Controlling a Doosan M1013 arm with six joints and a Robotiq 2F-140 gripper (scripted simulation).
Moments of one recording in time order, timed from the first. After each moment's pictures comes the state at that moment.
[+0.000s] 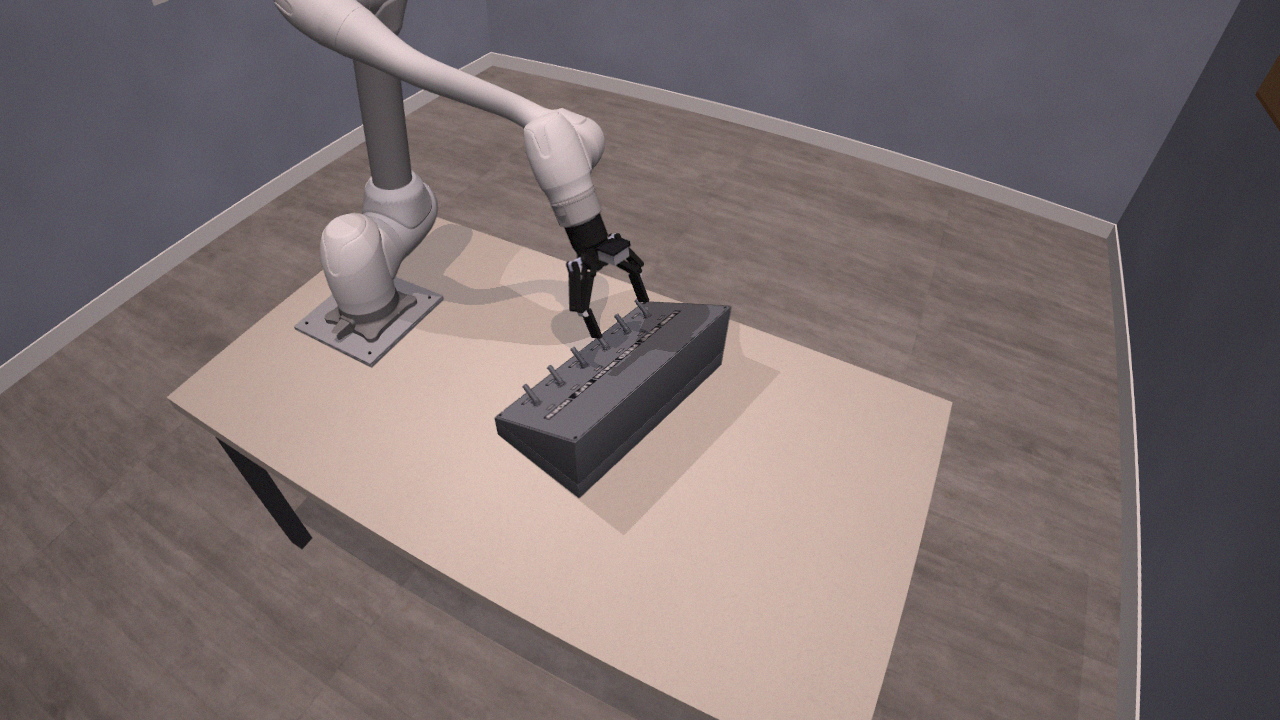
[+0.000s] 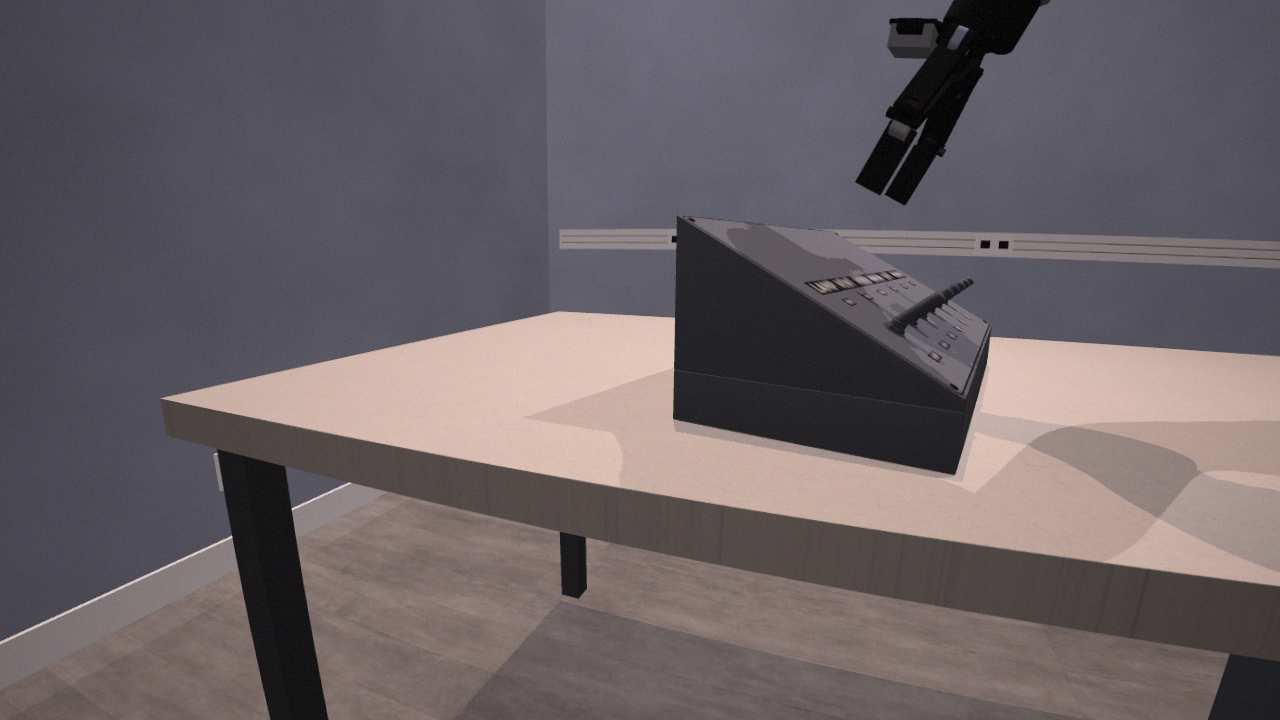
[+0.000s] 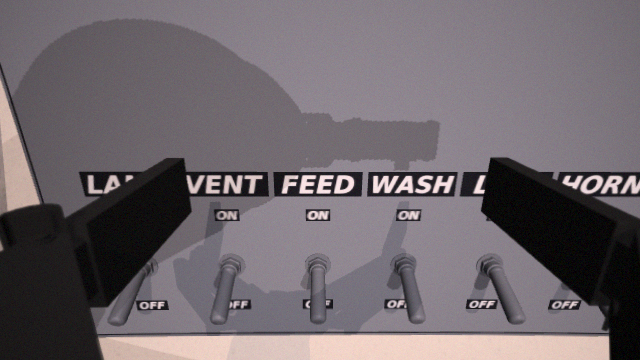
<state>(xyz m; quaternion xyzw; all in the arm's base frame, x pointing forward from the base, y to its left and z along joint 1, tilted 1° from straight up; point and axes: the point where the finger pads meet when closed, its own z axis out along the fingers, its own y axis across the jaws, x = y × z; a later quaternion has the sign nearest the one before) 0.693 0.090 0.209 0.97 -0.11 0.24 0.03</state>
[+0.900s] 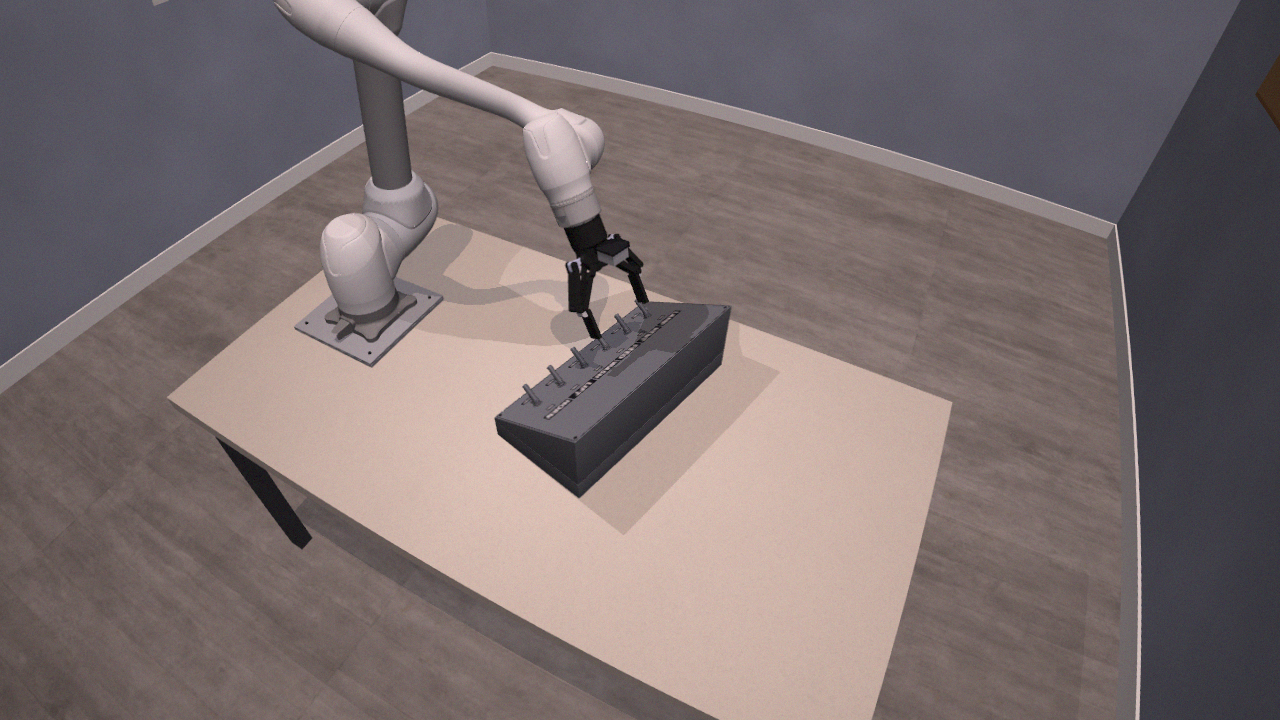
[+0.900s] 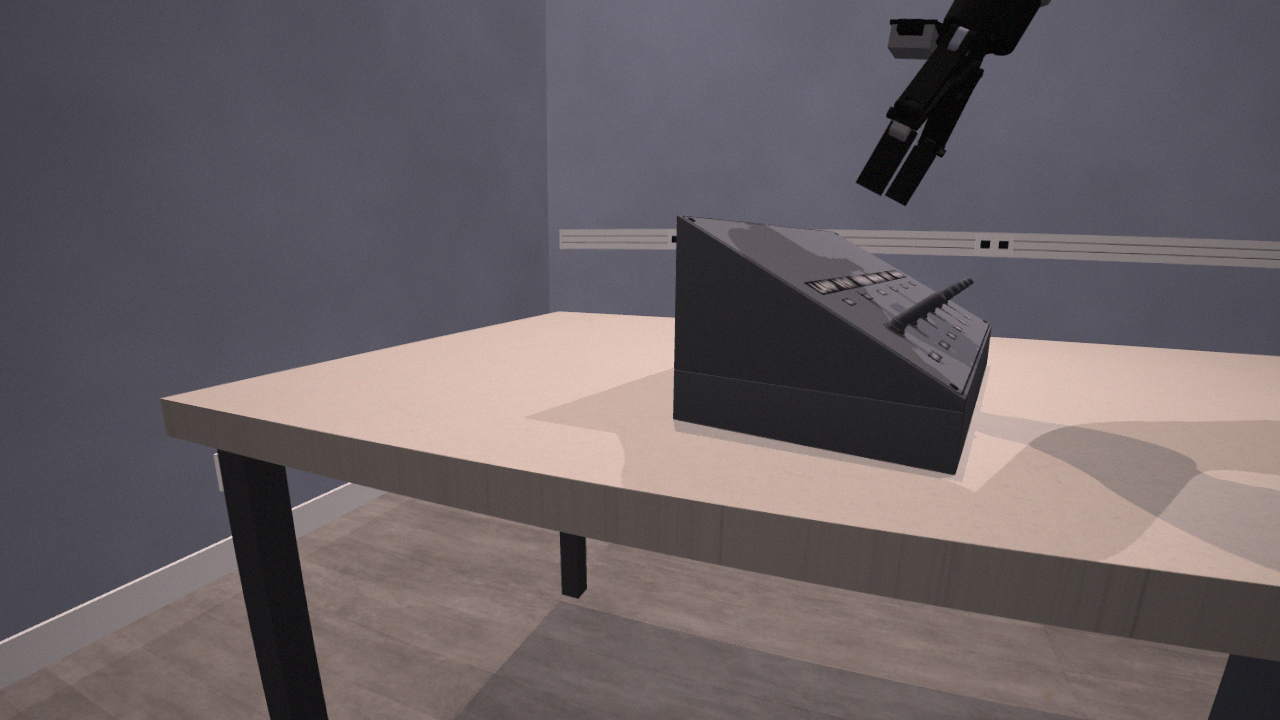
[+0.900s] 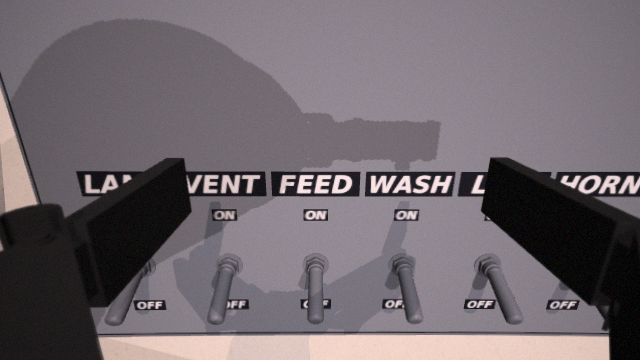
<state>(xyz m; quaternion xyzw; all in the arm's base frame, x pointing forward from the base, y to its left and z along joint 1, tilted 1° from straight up) 0.692 0.088 0.208 0.97 -0.11 0.24 0.03</state>
